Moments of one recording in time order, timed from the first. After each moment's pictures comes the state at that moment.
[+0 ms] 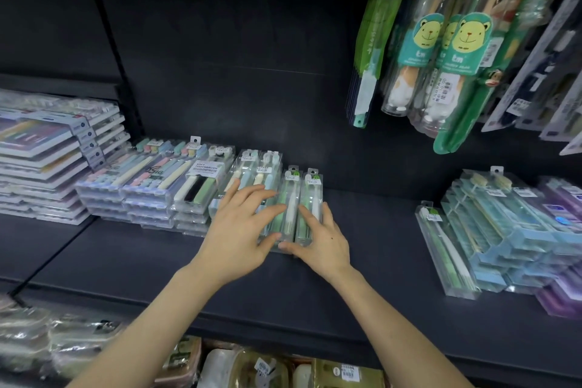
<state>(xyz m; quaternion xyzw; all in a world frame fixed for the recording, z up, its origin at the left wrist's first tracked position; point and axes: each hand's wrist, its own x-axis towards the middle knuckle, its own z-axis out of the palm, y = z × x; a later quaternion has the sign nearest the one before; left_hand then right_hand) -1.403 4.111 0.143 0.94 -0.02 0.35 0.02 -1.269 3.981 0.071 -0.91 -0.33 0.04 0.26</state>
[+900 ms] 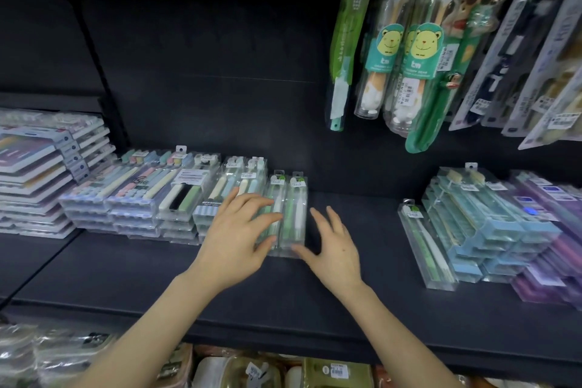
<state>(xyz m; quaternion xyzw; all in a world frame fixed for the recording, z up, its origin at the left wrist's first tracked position) -1.399 4.093 0.148 0.94 -0.03 0.34 0.03 -1.282 3.937 0.081 -0.90 -0.31 -0.07 0.29</state>
